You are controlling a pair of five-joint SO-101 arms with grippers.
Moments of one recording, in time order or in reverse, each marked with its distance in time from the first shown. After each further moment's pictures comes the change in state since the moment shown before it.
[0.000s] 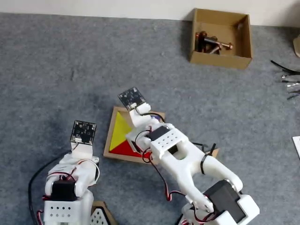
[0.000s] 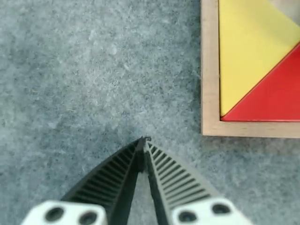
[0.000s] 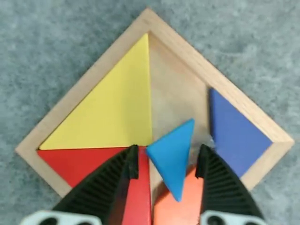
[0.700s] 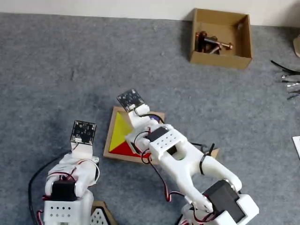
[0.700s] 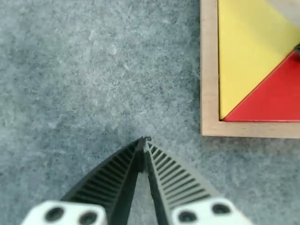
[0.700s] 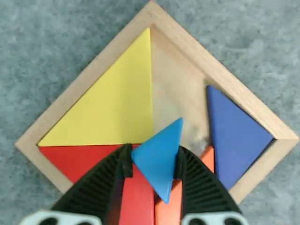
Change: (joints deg) left arm 0.0 0.0 0.0 0.0 0.0; right arm -1.1 0.0 0.0 0.4 0.0
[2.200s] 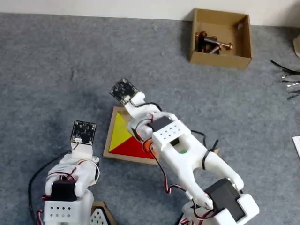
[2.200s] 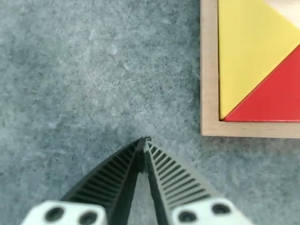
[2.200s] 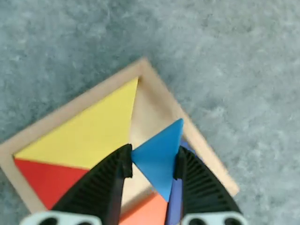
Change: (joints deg) left arm 0.0 0.0 0.0 0.0 0.0; right arm 3.6 0.4 -6.6 0.0 17.1
